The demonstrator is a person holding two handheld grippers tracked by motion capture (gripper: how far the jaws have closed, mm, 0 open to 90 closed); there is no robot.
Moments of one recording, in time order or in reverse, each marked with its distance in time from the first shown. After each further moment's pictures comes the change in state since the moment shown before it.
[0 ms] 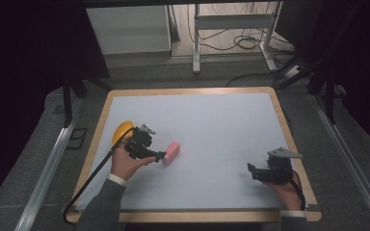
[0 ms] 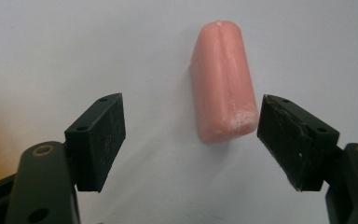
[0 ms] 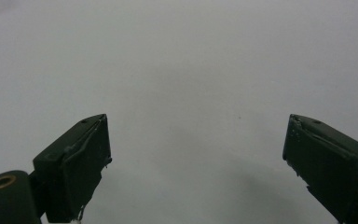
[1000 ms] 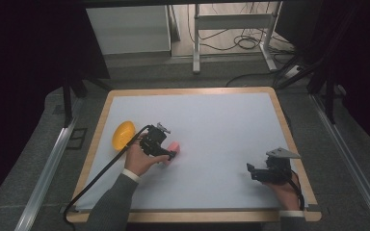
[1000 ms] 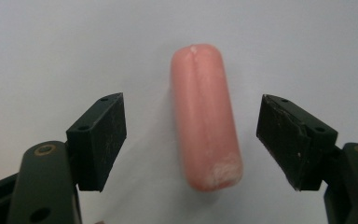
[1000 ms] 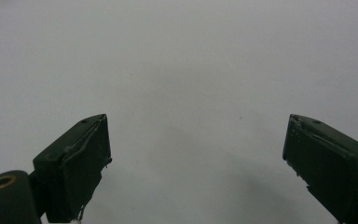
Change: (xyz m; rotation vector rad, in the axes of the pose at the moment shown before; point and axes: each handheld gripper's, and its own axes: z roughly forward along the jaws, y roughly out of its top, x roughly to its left) left arm -0.019 0.026 0.030 0.059 0.019 0.044; right arm 0.002 -0.001 0.002 0.000 -0.014 -0.011
